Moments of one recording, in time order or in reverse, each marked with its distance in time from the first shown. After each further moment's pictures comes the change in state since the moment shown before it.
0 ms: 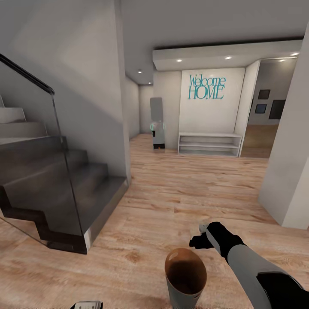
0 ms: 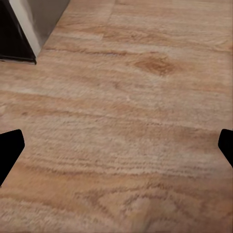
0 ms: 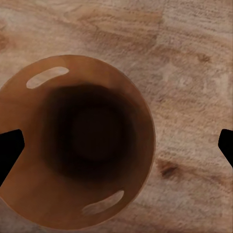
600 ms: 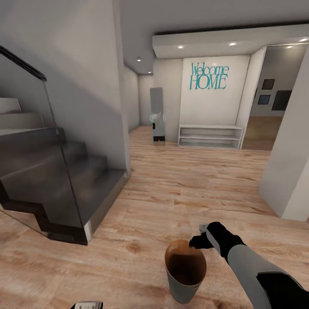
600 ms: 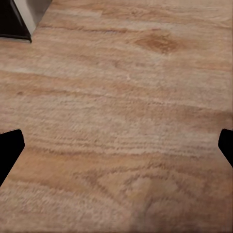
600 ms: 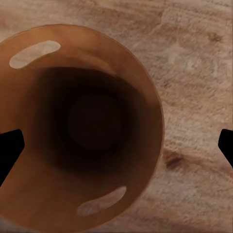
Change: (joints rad) left arm 0.000 0.000 -0.001 0.000 -0.001 0.000 0.001; right arm 0.000 0.000 0.000 0.000 -0.001 0.000 0.001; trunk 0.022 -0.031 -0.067
